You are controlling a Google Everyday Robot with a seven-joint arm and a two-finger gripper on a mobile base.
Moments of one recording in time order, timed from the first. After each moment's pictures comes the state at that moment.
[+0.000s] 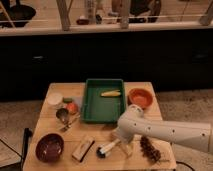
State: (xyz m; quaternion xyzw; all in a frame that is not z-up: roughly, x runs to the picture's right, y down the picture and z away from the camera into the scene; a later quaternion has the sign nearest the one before) arm 0.093 0.307 0.795 -0.33 -0.15 -0.26 0.89
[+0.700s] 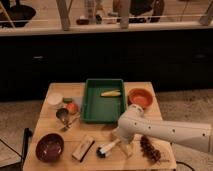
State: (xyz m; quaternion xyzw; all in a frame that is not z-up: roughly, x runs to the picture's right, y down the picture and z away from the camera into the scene) arm 0.092 0.309 0.795 -0.34 -0.16 -0.25 0.89
